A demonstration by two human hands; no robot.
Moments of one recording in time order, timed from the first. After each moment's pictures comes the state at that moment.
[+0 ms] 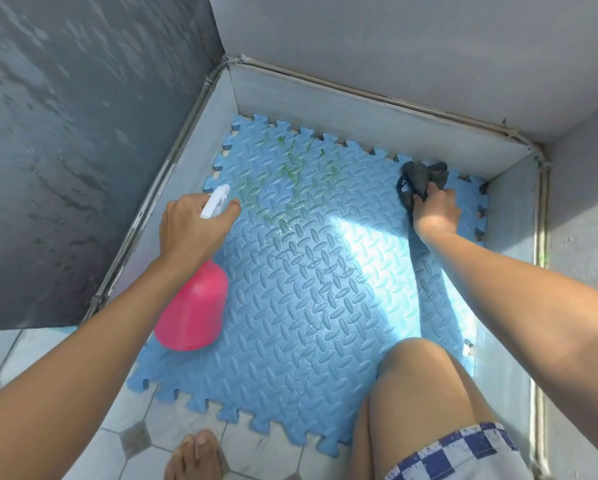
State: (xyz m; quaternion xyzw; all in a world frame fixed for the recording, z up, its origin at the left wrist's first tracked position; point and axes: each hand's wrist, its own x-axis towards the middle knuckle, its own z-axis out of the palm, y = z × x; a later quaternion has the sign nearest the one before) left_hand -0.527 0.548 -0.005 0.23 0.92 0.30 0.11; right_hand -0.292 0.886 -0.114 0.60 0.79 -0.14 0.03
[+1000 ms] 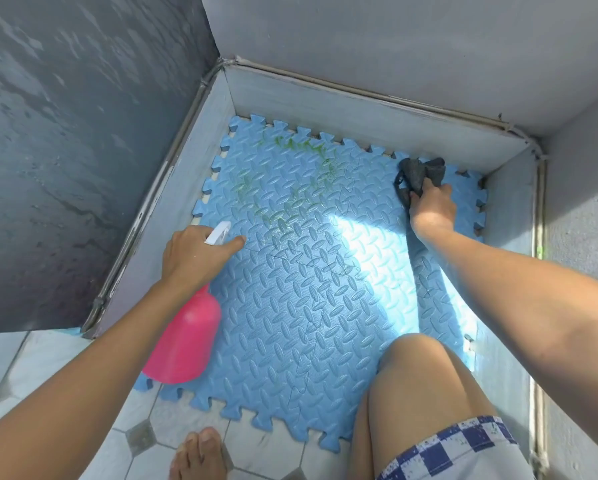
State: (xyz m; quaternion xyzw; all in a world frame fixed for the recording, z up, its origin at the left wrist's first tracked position) left_hand -0.510 0.528 -0.020 0.20 0.94 0.20 0.21; right_hand -0.291 0.883 -0.115 0.60 0.79 -0.13 0.03
